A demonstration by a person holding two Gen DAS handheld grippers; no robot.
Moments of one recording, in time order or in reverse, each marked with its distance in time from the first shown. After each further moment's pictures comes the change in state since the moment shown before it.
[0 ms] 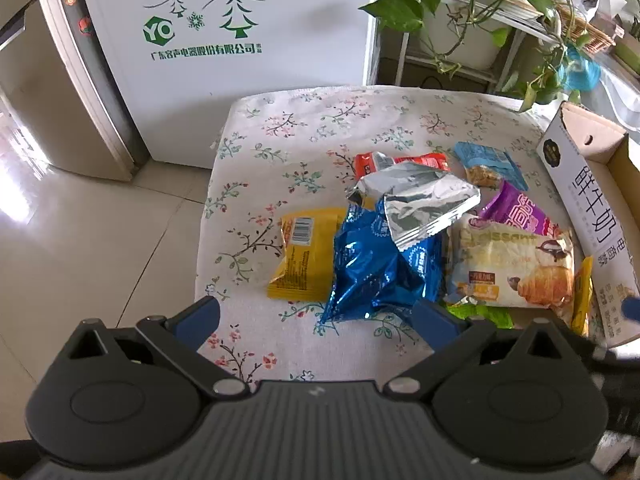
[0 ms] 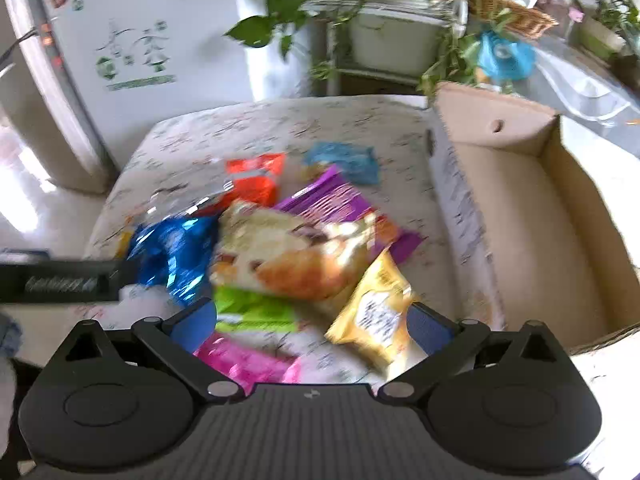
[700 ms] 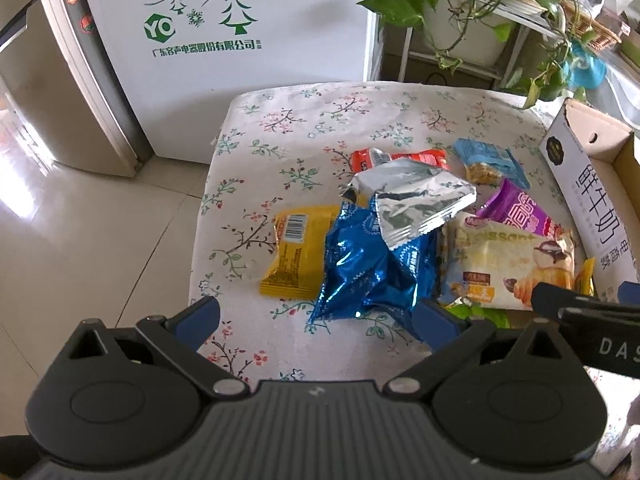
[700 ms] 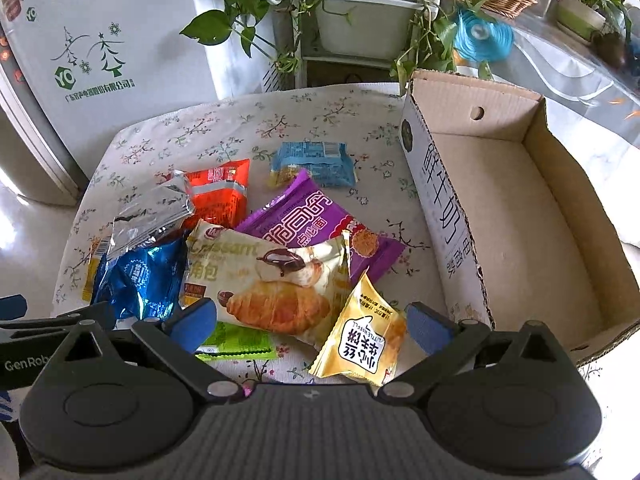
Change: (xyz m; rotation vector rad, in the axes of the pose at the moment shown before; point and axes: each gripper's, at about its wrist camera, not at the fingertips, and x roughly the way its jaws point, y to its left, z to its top) left arm 0.001 -0.011 0.000 -0.002 0.015 0.021; right arm 0.018 -0.004 0.020 0.077 0.063 -0.047
